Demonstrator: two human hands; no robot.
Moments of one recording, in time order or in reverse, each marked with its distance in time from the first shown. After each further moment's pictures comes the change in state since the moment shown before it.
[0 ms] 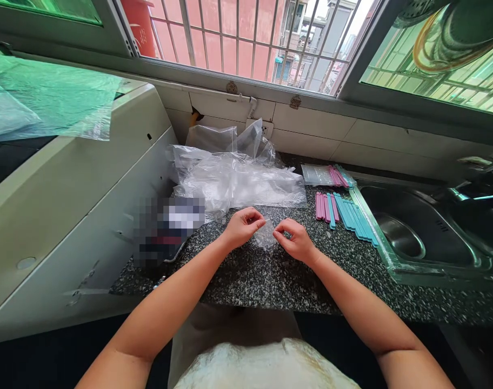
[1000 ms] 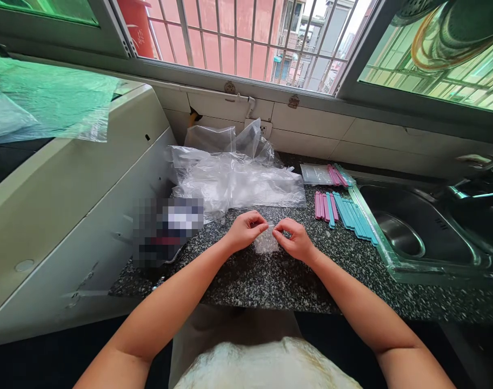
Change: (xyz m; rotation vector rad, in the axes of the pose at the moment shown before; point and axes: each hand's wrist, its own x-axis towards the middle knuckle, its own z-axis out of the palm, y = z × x) left_hand -0.002 -0.001 0.006 0.074 -0.088 0.037; right_hand 0.001 -0.001 0.001 0.019 0.023 -0.006
